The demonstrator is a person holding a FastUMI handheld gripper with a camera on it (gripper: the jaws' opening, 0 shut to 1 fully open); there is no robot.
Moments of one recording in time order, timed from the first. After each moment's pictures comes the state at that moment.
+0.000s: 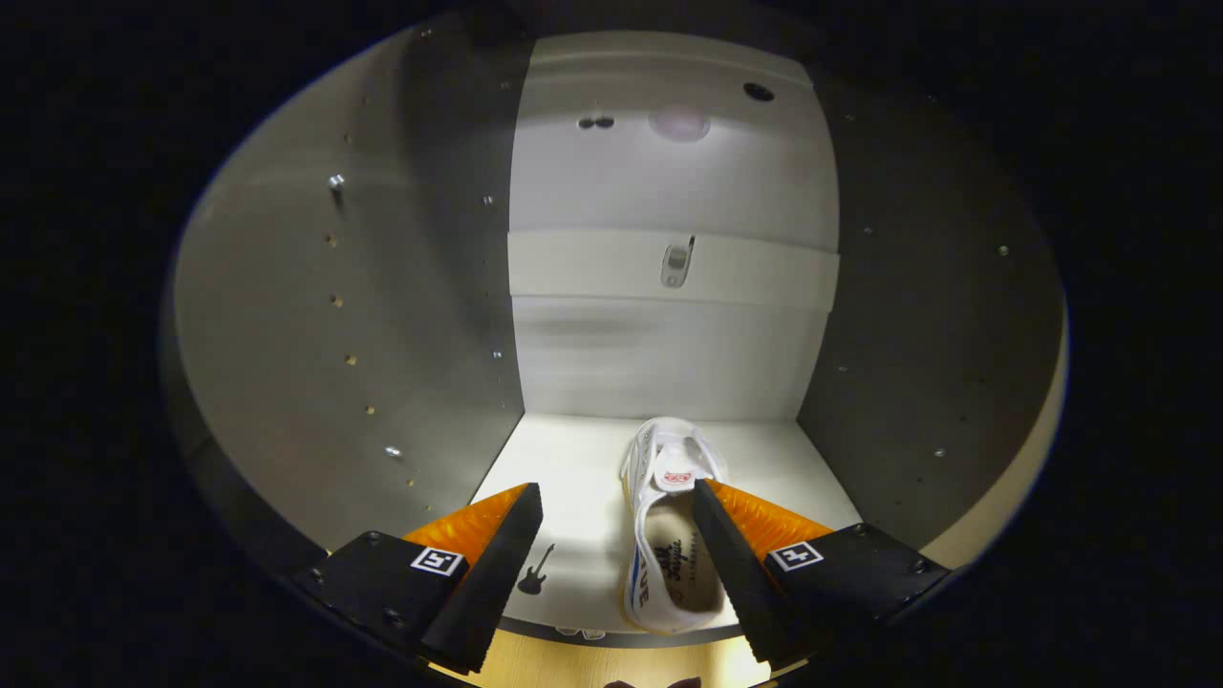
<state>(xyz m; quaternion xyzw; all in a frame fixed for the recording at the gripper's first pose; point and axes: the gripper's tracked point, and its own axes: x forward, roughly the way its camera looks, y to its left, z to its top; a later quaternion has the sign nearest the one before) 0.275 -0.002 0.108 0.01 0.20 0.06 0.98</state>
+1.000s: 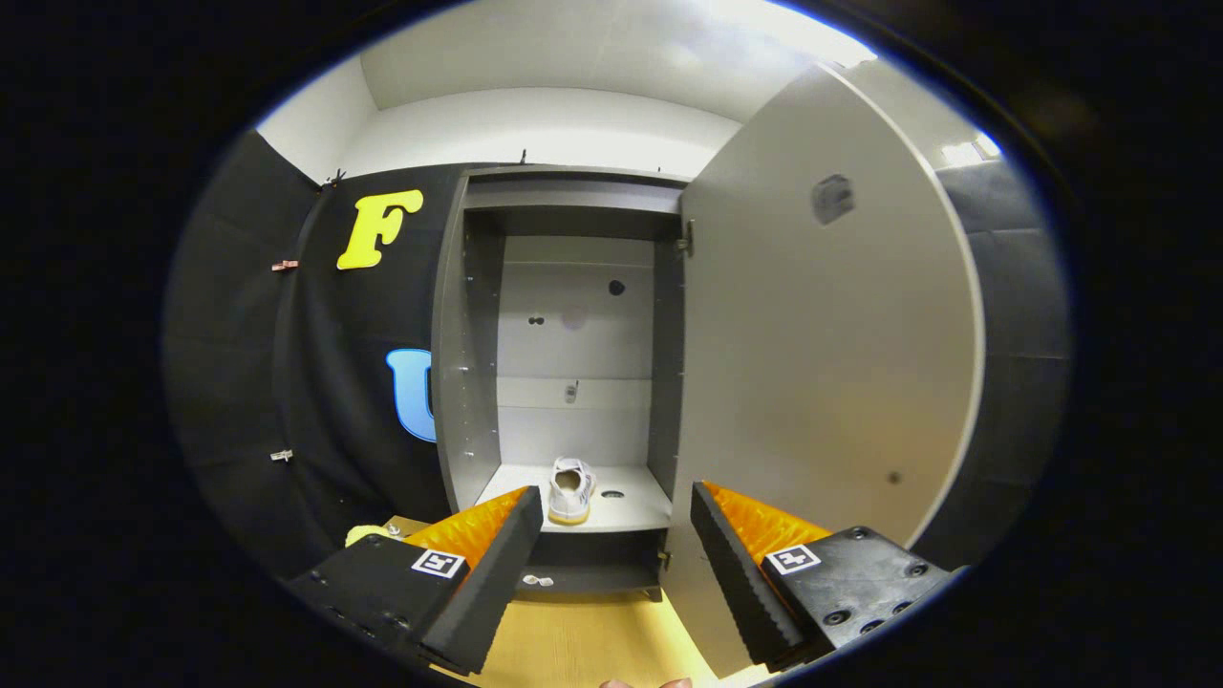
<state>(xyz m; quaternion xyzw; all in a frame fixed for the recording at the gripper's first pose) -0.064 -0.129 0.266 0.01 0.03 -0.04 1.00</state>
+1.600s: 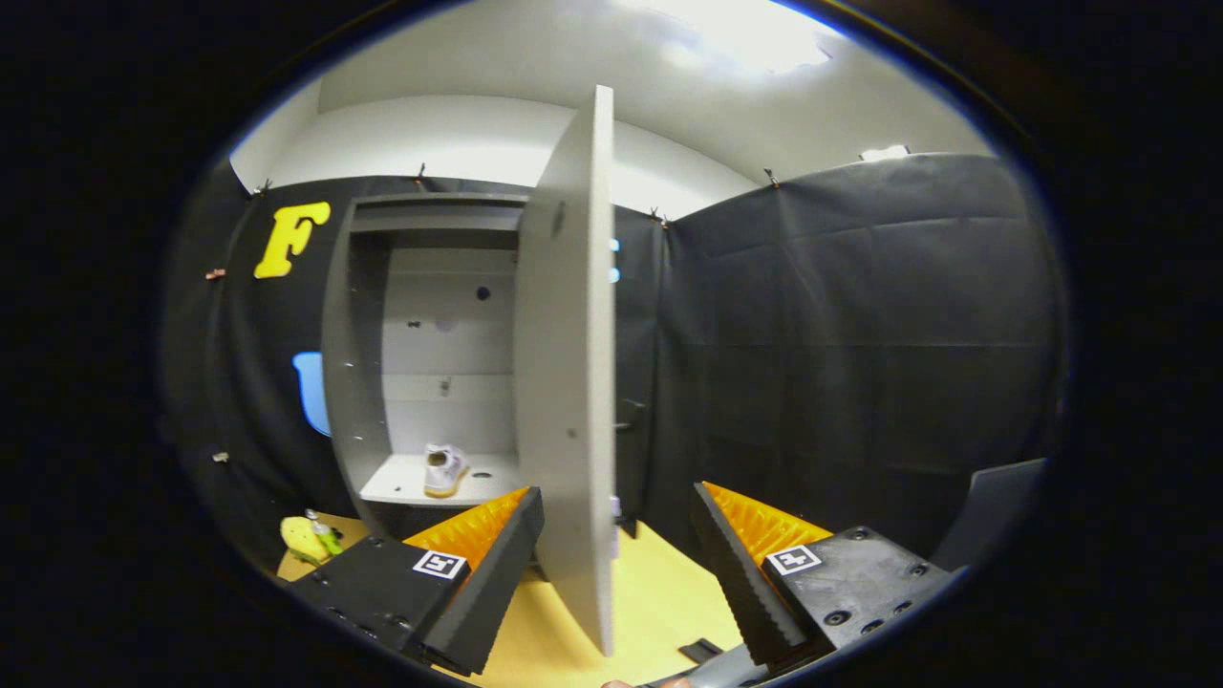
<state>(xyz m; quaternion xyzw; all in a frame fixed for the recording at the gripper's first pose) -0.165 -0.300 0.261 0.00 0.03 -0.20 0.98</state>
